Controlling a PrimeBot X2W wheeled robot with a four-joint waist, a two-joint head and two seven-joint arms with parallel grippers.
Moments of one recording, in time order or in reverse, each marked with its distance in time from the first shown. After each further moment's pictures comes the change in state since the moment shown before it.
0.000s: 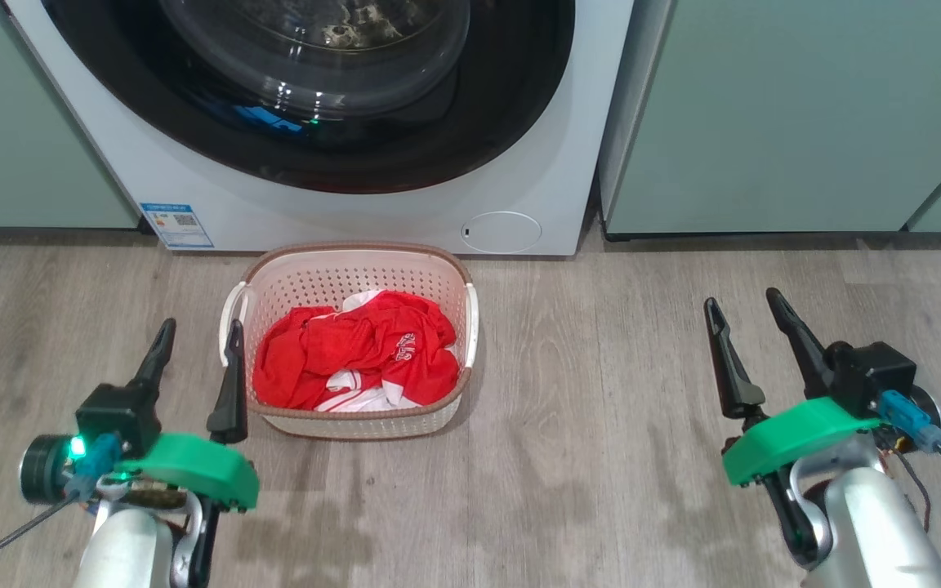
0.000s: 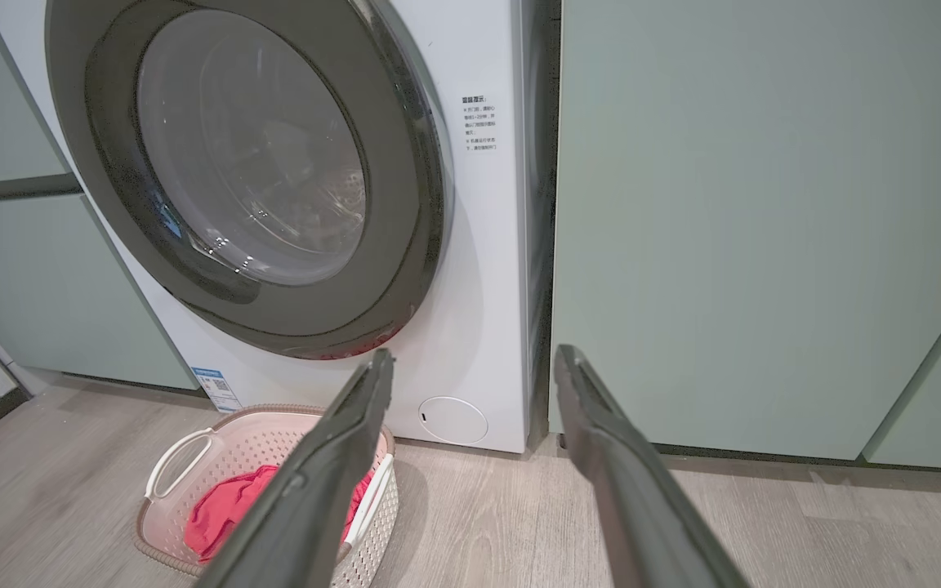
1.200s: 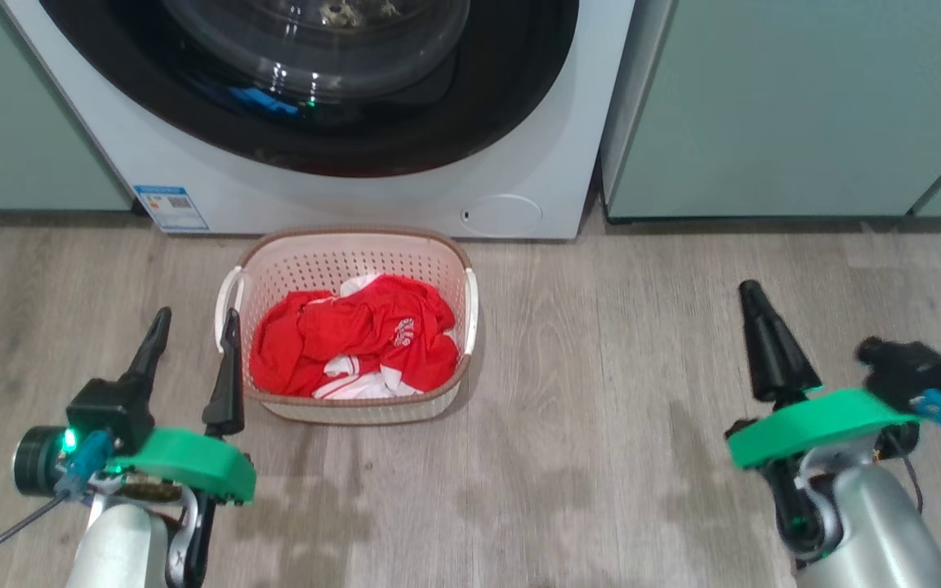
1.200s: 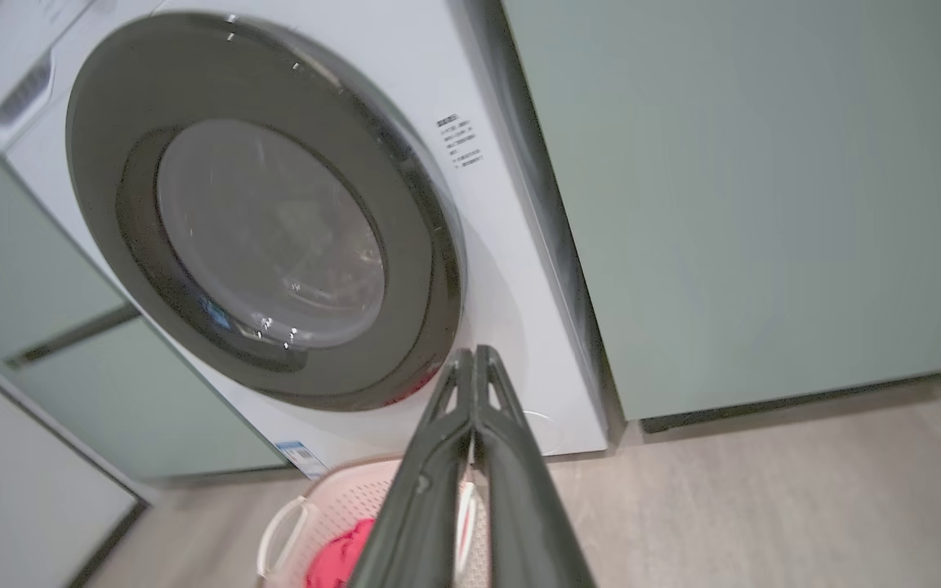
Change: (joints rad) left arm 0.000 -0.006 0.017 -0.027 0.003 -0.016 0.000; right arm -0.002 0.001 0.029 -0.009 0.219 0.000 -0.013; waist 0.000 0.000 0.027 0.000
